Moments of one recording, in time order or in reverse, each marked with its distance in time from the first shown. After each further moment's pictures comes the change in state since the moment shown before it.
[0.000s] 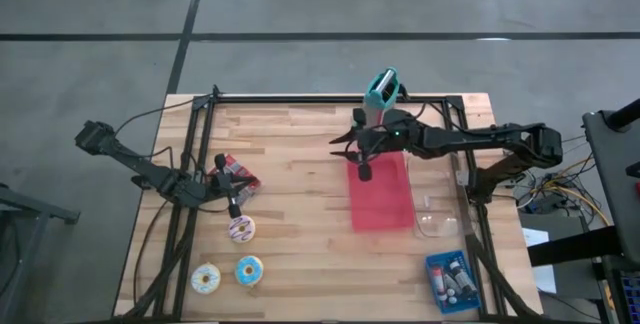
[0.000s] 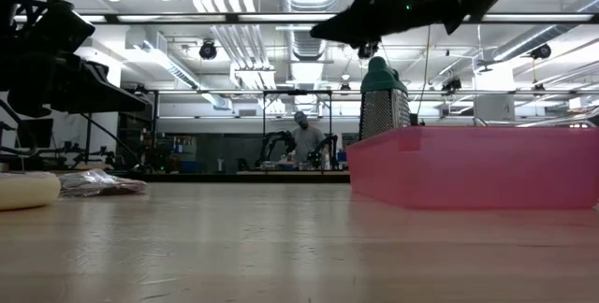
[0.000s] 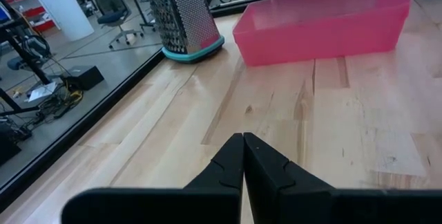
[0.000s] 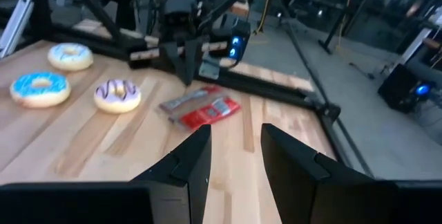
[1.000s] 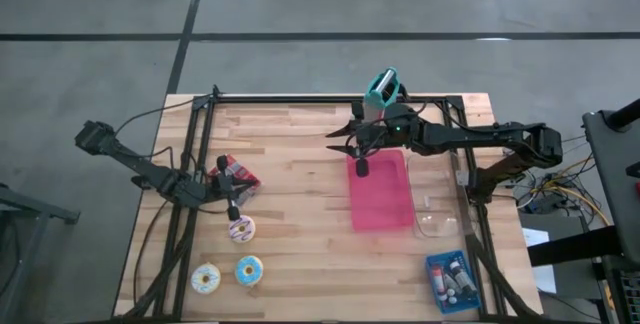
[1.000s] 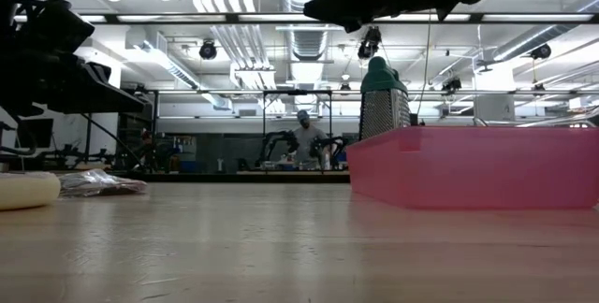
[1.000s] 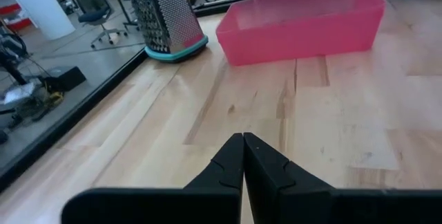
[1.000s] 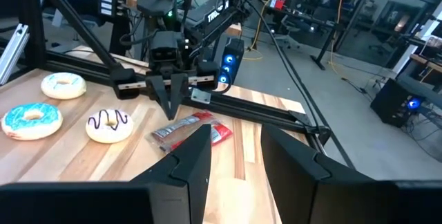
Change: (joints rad) left arm 0.000 0.004 0.000 0.002 0.060 -0.010; right arm 0.000 0.001 0.076 -0.011 0.001 0.022
